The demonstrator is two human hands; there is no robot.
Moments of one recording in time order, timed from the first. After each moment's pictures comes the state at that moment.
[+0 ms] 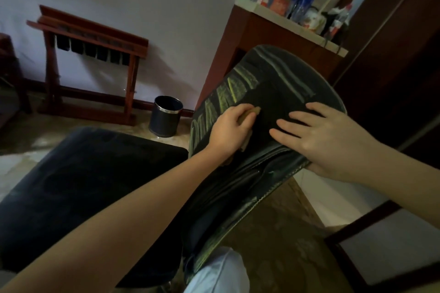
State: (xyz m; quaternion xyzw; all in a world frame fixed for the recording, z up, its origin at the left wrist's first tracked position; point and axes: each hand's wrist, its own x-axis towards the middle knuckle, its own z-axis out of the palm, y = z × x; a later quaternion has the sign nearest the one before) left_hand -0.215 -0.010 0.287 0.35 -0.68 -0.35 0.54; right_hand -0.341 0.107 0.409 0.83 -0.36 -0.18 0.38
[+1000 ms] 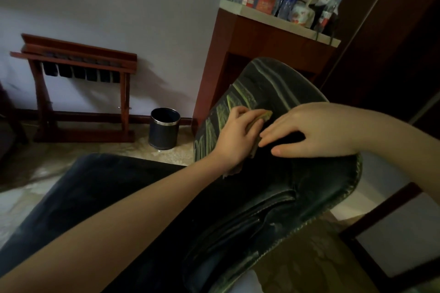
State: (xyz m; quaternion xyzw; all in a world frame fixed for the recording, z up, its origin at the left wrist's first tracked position) left_hand -0.220 -0.044 0.315 0.27 -0.74 -0.34 0.51; right_hand -0.304 0.055 0.467 0.80 -0.56 -0.23 -0.01
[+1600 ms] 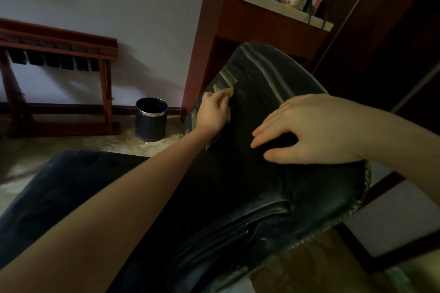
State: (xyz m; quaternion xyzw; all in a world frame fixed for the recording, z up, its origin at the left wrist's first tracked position) left_hand -0.257 -0.135 0.290 0.41 -0.69 -0.37 0.46; right_hand -0.307 0.052 0.461 0.78 -0.59 -0.22 0.01
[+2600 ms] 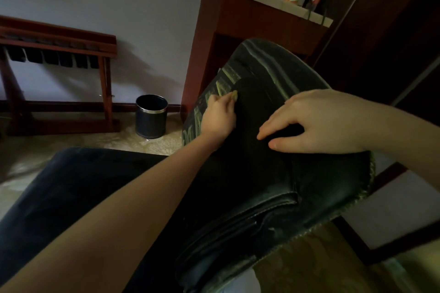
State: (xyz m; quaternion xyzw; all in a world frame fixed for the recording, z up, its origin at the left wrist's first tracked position) left_hand -0.247 -0.099 0.300 0.43 -0.71 -0.36 0.43; right_hand -0.306 0.053 0.463 0.77 -0.61 -0.19 0.01
